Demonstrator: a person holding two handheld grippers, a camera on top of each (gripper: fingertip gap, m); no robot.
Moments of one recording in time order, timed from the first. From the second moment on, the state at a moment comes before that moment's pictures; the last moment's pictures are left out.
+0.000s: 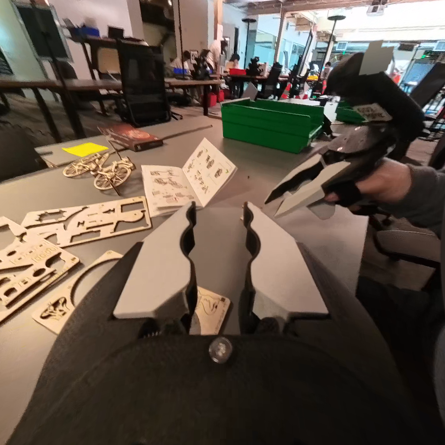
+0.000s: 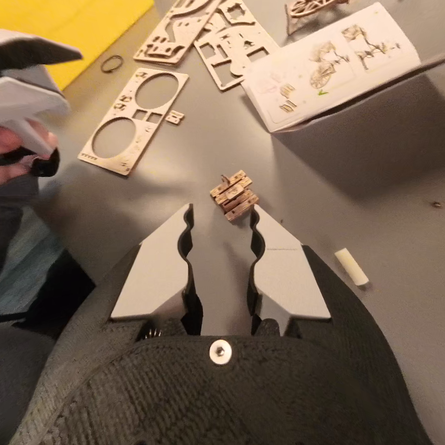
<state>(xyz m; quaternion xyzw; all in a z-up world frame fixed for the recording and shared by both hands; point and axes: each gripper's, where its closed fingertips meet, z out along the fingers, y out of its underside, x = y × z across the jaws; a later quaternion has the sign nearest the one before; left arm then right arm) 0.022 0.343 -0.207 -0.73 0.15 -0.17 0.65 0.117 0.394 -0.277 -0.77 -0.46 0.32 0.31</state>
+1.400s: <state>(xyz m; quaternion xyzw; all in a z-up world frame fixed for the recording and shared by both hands) 0.014 0.346 -0.209 -0.70 0.11 -0.17 0.69 0.136 0.419 -0.273 -0.61 -0.72 0.15 0.30</state>
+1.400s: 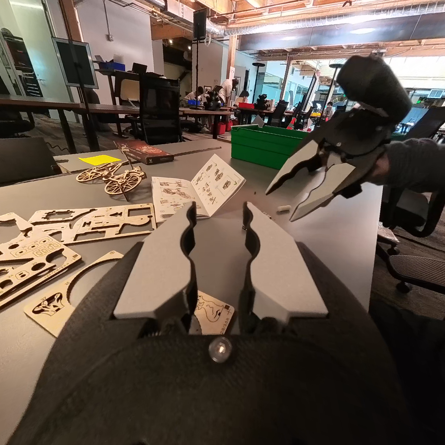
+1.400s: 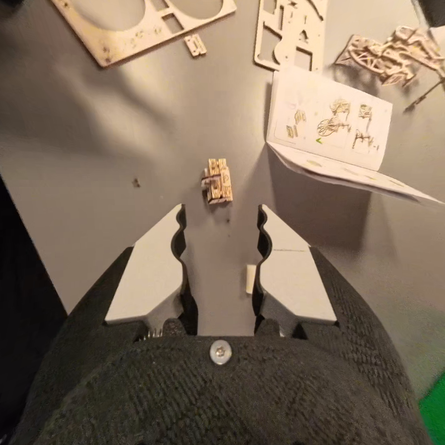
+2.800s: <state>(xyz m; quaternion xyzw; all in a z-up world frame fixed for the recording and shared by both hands) 0.061 0.325 -0.208 -0.64 0.29 -0.11 0.70 0.064 0.330 -0.201 -0.41 -0.78 0.27 0.39</state>
